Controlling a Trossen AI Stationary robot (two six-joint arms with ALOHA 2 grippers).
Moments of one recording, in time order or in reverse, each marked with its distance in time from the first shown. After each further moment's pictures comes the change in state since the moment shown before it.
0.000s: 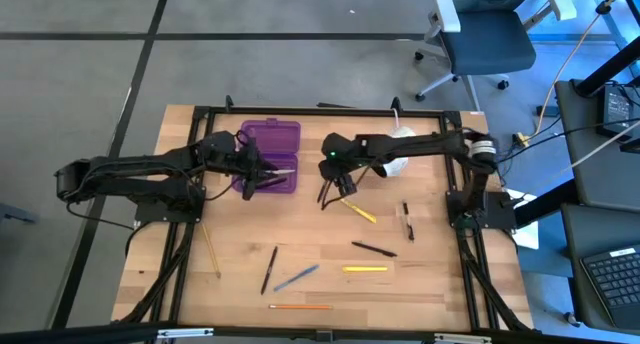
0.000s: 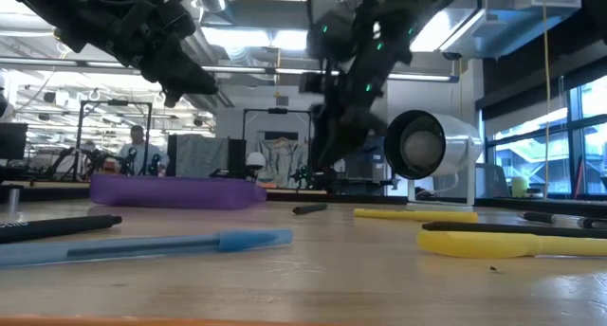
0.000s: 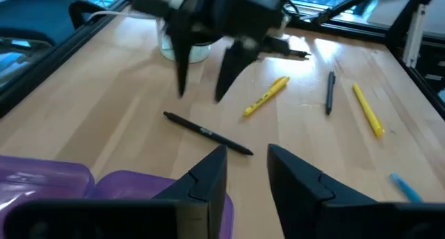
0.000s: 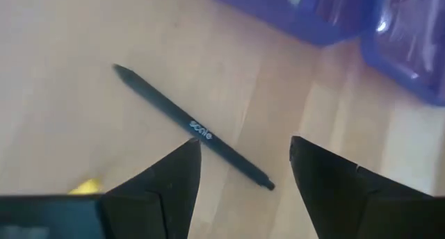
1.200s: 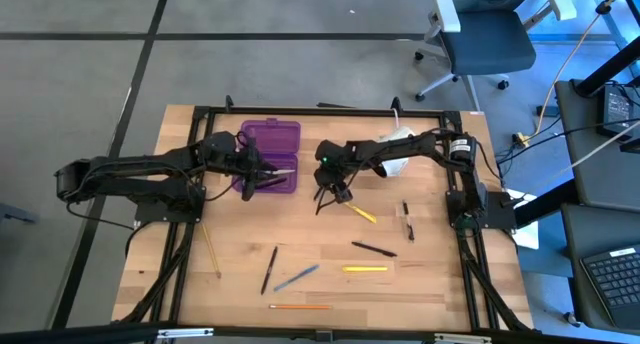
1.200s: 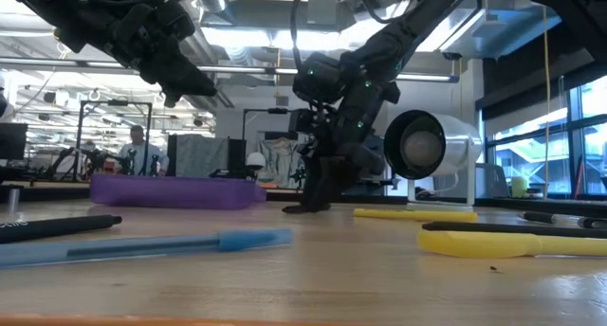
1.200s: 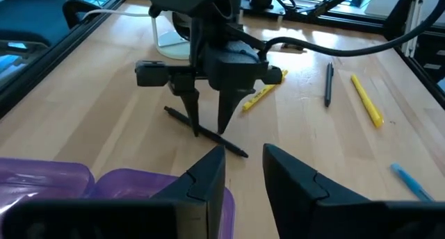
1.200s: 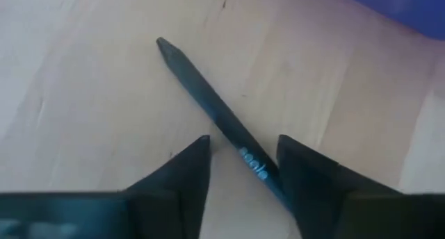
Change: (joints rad) left arm 0.000 0.000 0.000 -0.015 0.000 0.034; right arm -0.021 0.165 0.002 0.076 -0.149 -0.016
